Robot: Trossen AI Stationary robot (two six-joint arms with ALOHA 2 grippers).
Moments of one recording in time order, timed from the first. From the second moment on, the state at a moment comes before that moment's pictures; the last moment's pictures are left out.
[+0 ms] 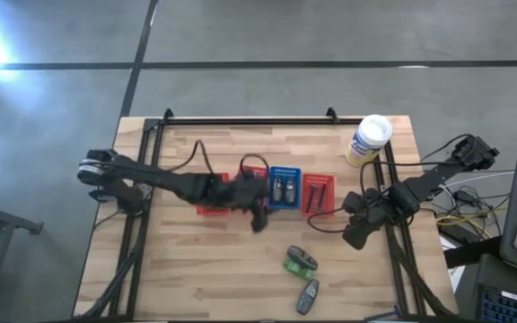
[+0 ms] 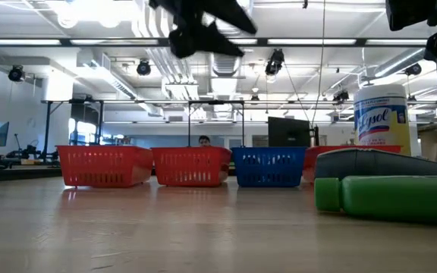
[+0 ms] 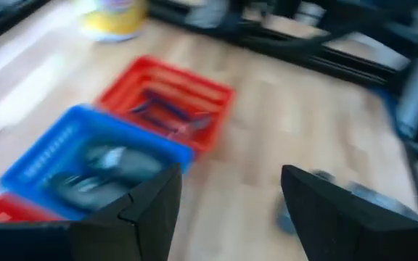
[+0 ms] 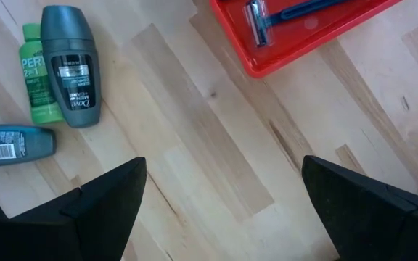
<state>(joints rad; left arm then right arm) -0.16 1.58 1.23 -0.19 -0.24 -0.40 0.53 1.12 0.93 -1.12 0.15 1.15</state>
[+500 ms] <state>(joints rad) -0.30 1.88 1.36 -0.04 -0.11 -0.12 0.61 1.12 0.90 -1.17 0.07 1.29</state>
